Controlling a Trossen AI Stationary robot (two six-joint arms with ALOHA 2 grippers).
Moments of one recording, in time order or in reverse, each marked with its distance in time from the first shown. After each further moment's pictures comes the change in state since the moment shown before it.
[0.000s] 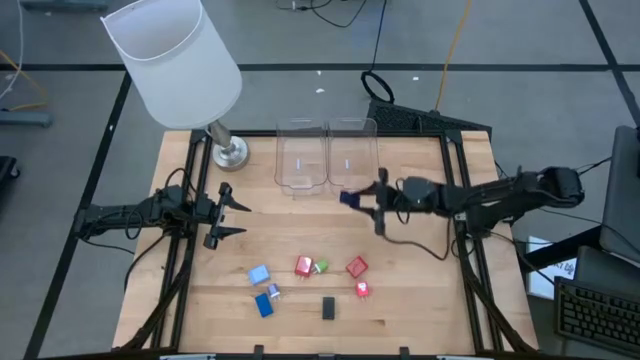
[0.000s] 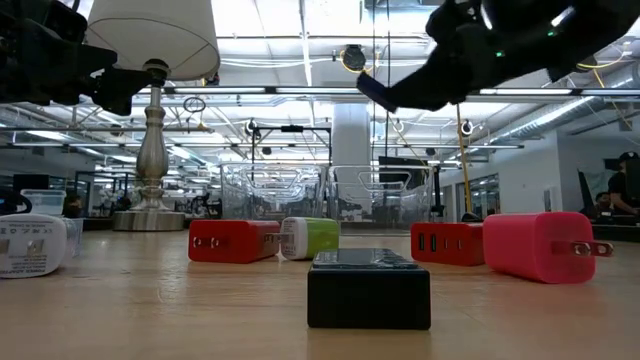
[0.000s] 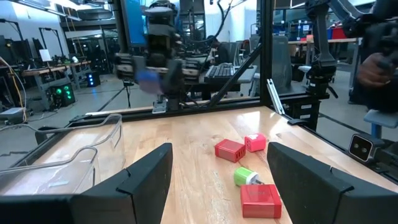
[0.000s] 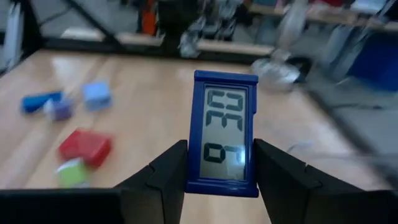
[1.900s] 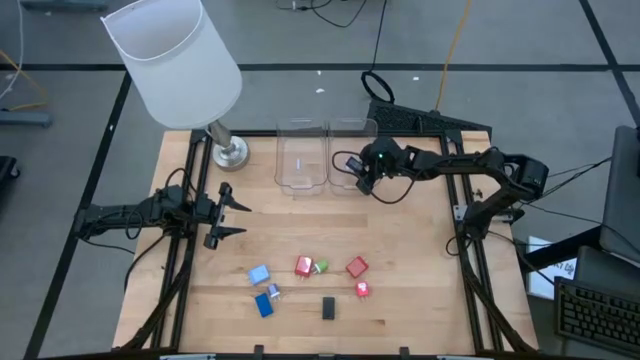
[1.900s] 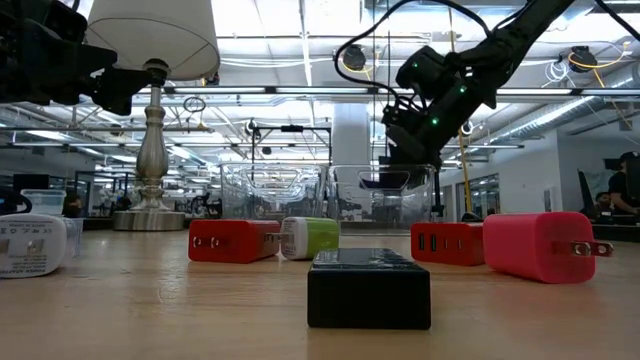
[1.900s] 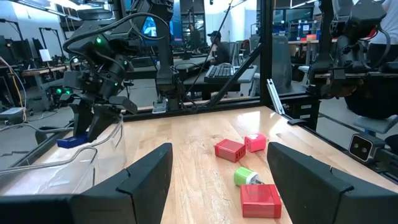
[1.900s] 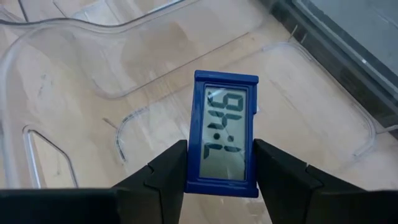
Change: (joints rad) left arm 0.000 0.000 0.000 0.000 0.000 0.000; right arm -0.400 0.325 0.295 -0.493 -0.029 0.152
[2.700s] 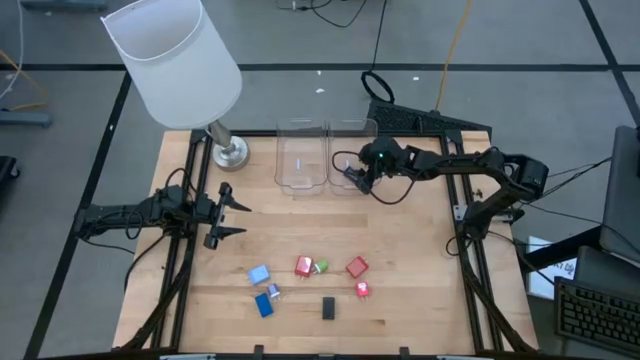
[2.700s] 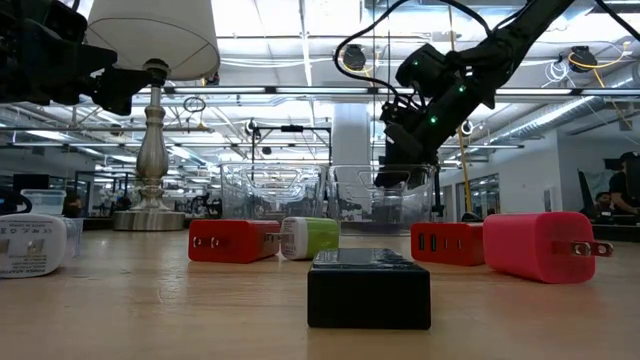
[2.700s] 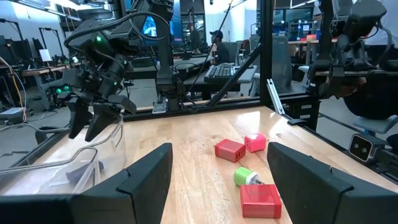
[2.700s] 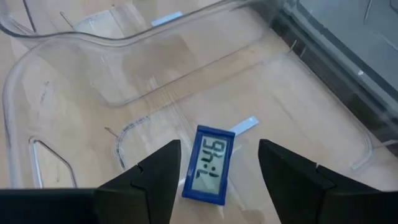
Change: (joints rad) left arm 0.000 0.000 0.000 0.000 0.000 0.000; right arm 0.000 0.000 -0.001 0.033 0.002 -0.026
